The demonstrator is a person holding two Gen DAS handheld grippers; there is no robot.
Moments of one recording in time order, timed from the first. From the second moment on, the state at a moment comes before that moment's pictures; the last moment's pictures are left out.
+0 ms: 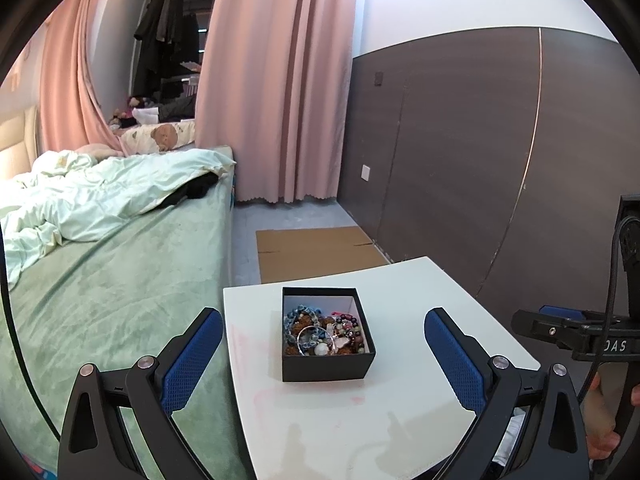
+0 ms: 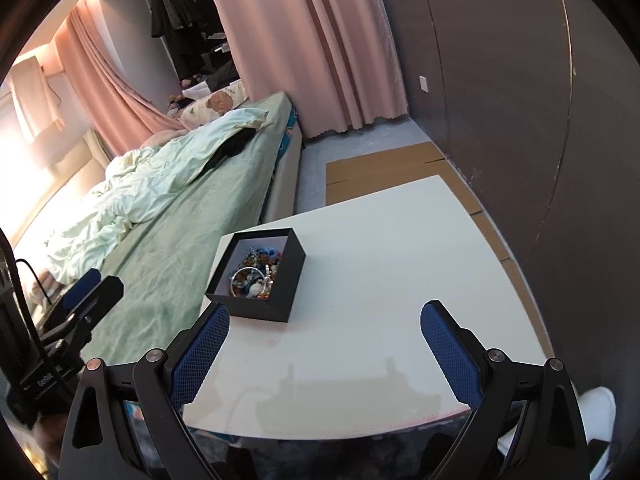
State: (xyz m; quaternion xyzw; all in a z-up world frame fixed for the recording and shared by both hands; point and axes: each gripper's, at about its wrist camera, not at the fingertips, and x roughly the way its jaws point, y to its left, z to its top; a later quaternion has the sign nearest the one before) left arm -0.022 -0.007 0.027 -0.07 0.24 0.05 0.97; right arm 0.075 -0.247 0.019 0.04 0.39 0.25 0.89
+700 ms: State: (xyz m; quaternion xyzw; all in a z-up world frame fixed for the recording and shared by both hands) left arm -0.021 -0.011 0.025 -0.06 0.24 0.04 0.97; right arm 0.075 -0.243 0.020 0.02 0.38 0.24 0.89
